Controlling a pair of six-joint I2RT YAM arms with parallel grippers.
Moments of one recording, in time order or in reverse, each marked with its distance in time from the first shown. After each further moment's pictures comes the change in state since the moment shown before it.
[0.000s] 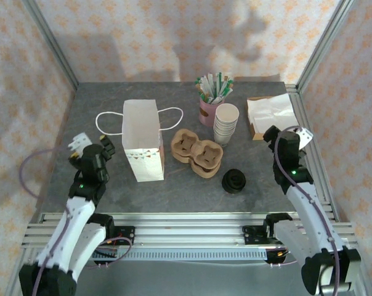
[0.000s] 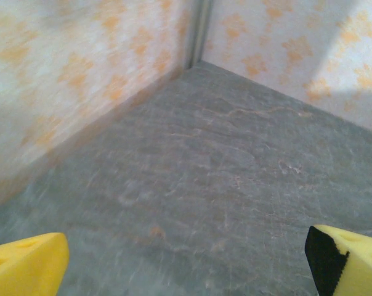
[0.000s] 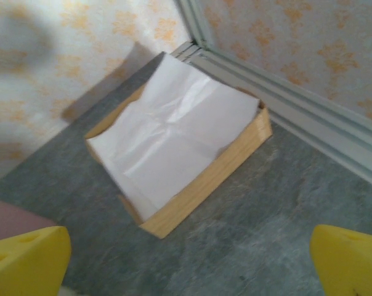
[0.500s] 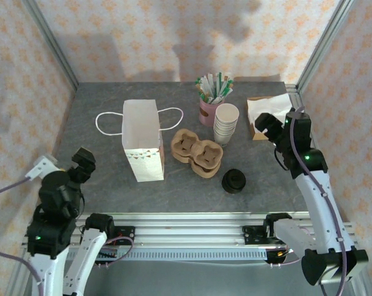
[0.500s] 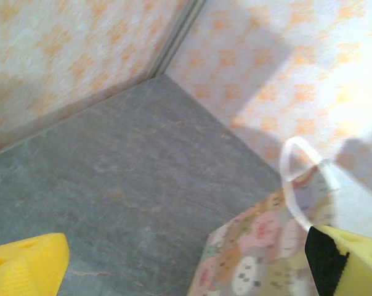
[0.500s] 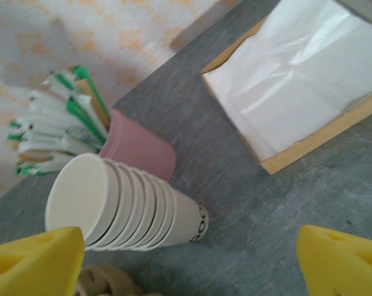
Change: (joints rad) left arm 0.002 -0.269 0.524 -0.700 0.204 -0.224; right arm 0.000 0.117 0.377 -0.323 -0.414 0.010
